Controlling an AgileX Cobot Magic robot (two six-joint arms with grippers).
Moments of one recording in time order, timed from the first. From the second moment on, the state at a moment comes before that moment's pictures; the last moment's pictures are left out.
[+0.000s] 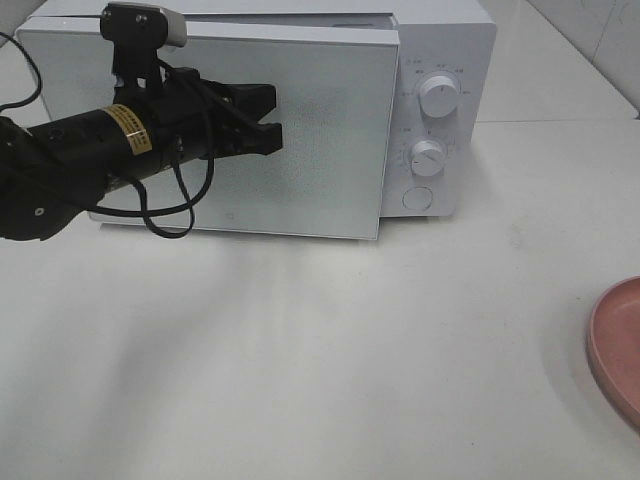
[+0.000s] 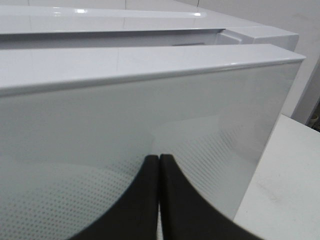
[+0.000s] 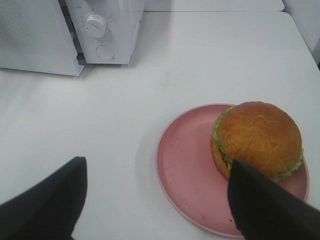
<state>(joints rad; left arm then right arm) -0.52 1.88 -0.87 0.32 -0.81 -0.36 0.16 0.00 -0.51 -0.08 1.04 0.15</state>
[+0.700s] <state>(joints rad) -0.56 2.01 -1.07 0.33 -0.81 -0.36 0.16 0.00 -0.51 -0.08 1.04 0.15</state>
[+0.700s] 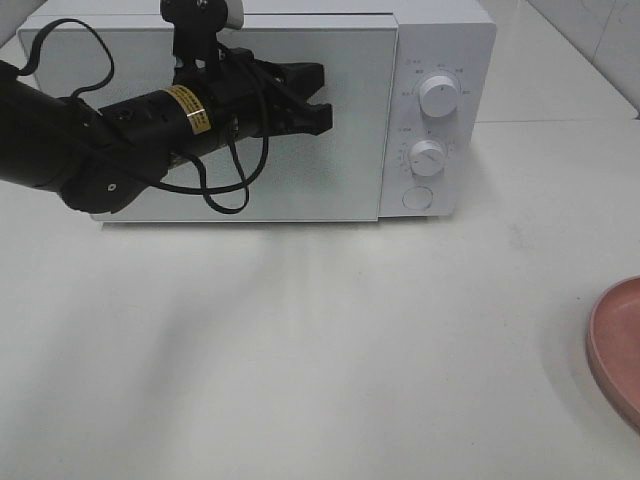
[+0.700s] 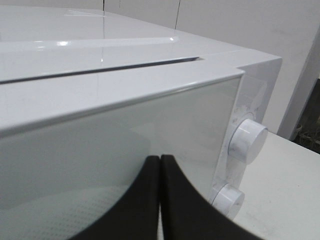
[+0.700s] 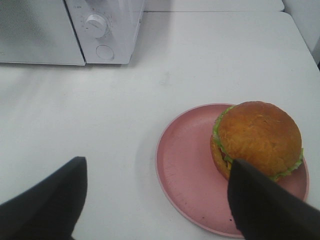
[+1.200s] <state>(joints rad) -0.59 2.07 -1.18 0.32 -0.74 -0.42 0.16 0.00 -0.51 -0.08 1.04 0.15</state>
